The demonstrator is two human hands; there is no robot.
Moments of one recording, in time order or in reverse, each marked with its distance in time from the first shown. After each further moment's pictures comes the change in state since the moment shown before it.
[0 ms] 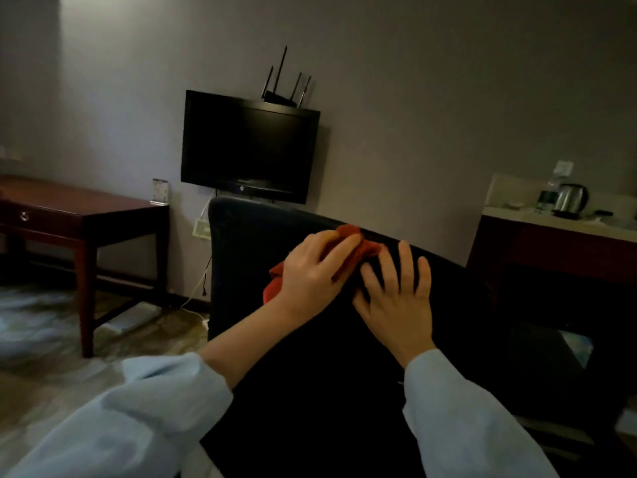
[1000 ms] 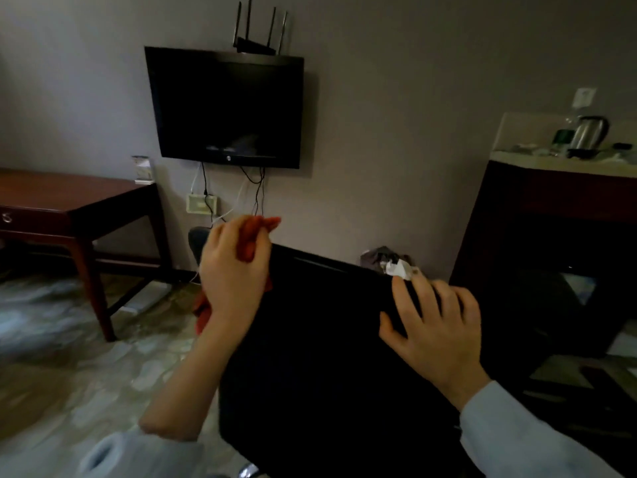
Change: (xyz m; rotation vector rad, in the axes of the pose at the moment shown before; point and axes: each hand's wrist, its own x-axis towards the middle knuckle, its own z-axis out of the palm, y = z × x) left_hand 0.047 -0.063 -0.042 0.046 -0.088 -0.795; right_hand 0.019 0.037 -0.011 0.104 -0.075 0.026
